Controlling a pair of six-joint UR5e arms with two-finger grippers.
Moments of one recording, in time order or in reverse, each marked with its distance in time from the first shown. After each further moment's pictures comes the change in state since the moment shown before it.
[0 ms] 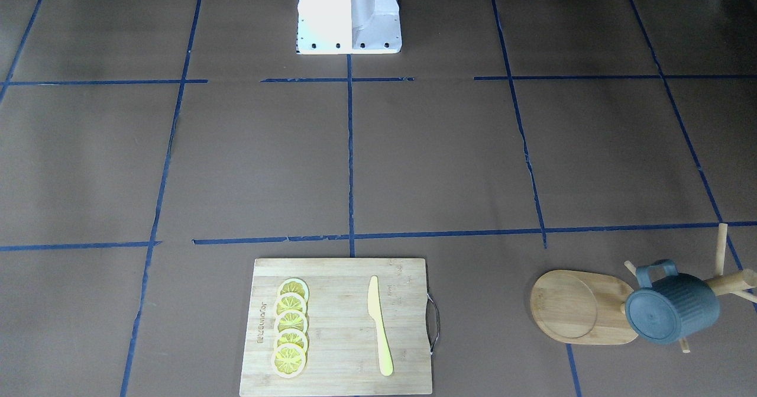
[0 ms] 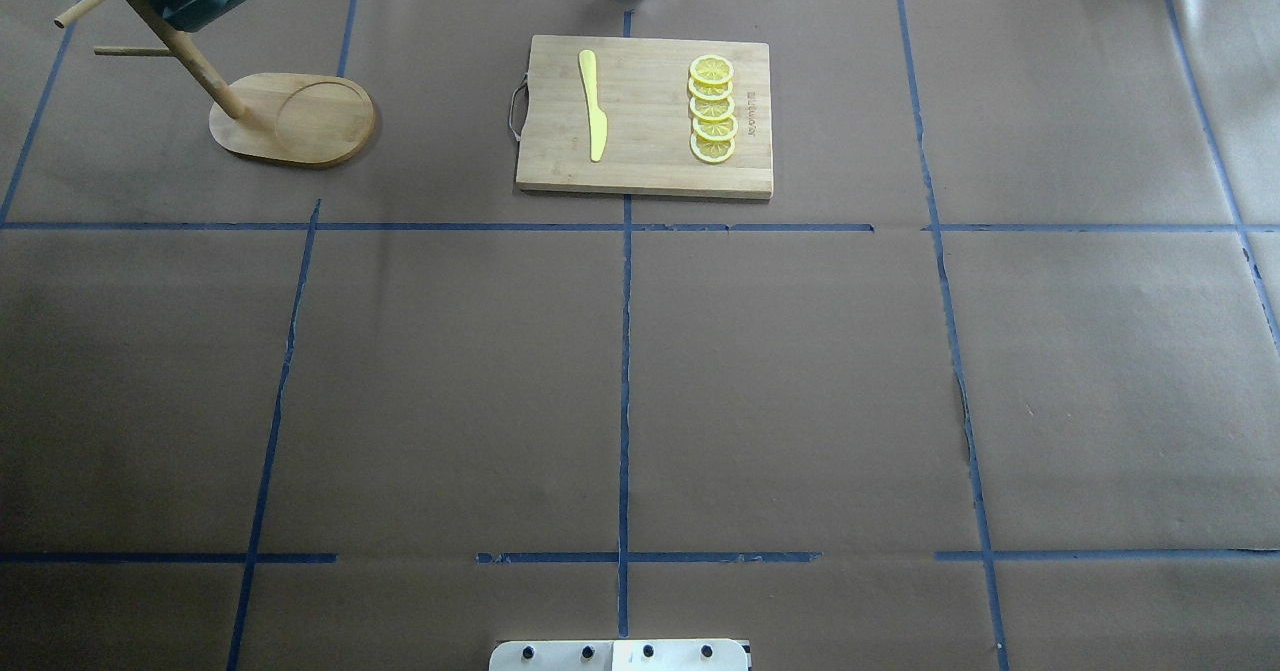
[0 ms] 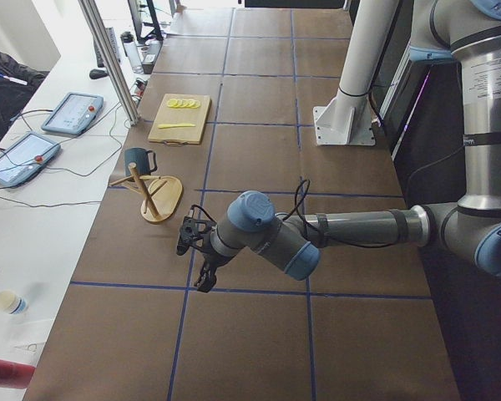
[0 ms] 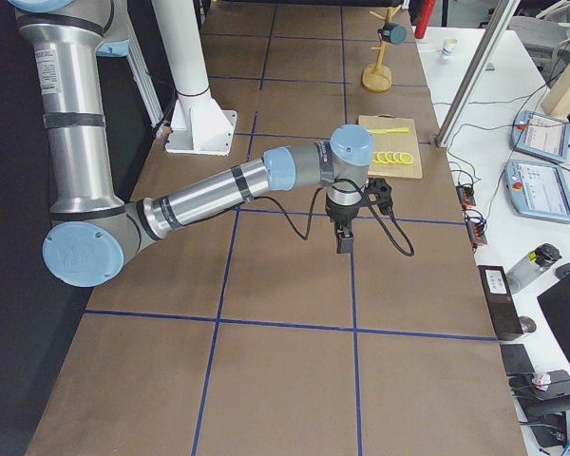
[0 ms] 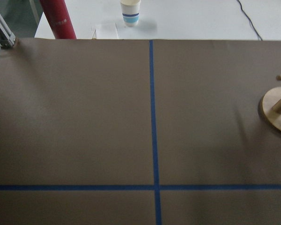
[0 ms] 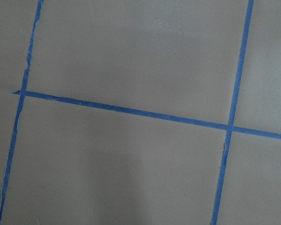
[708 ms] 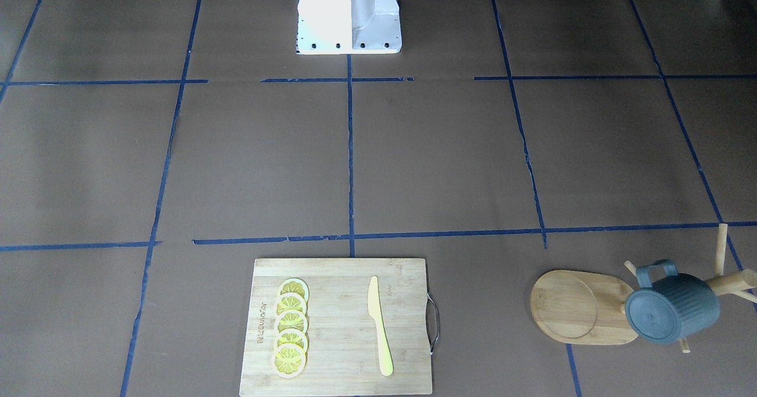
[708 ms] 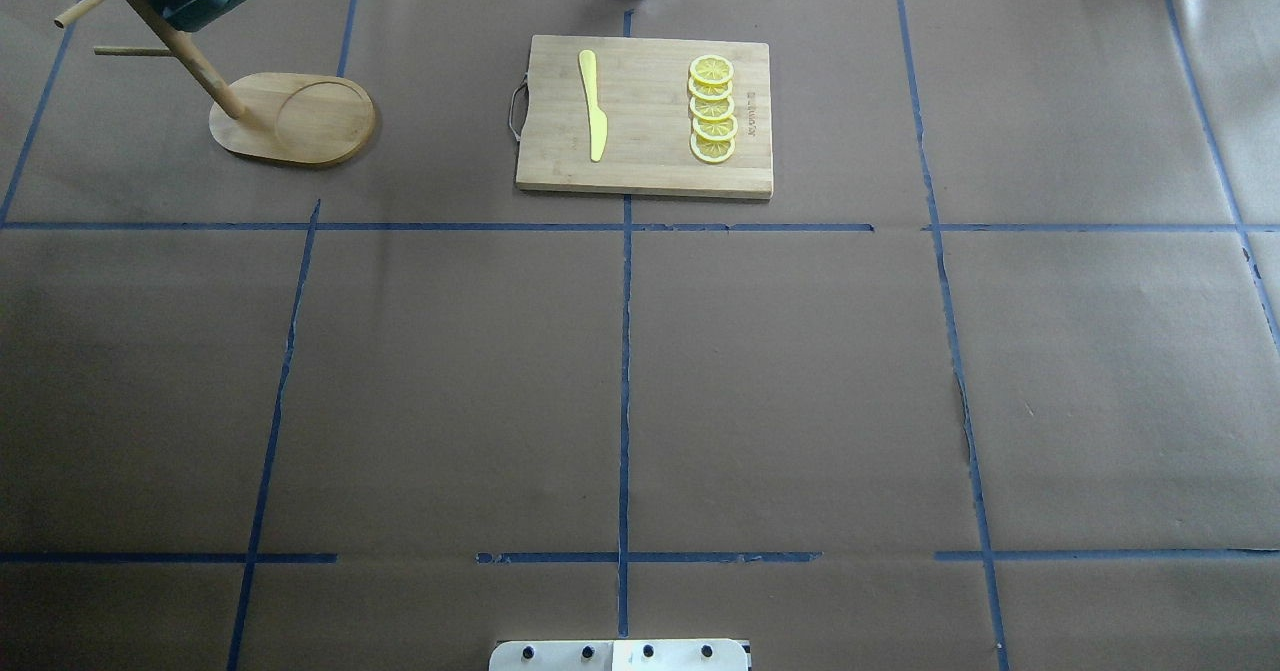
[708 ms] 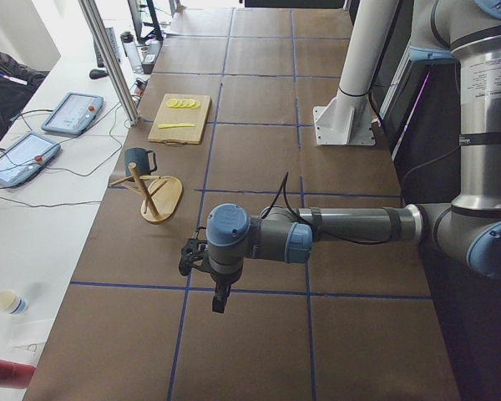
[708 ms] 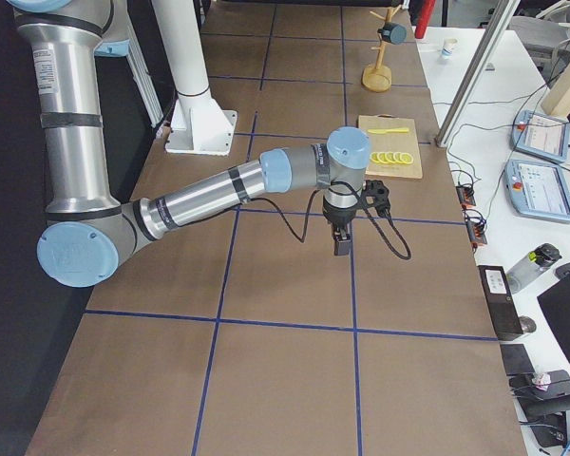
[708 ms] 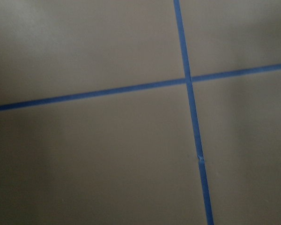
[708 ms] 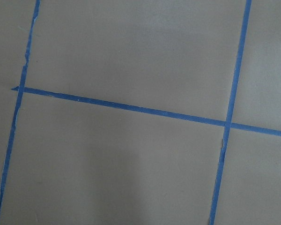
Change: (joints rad) left arm -0.001 -0.074 -0.017 0.594 -0.045 0.430; right arm 0.008 -0.017 0.007 0.000 0.006 -0.013
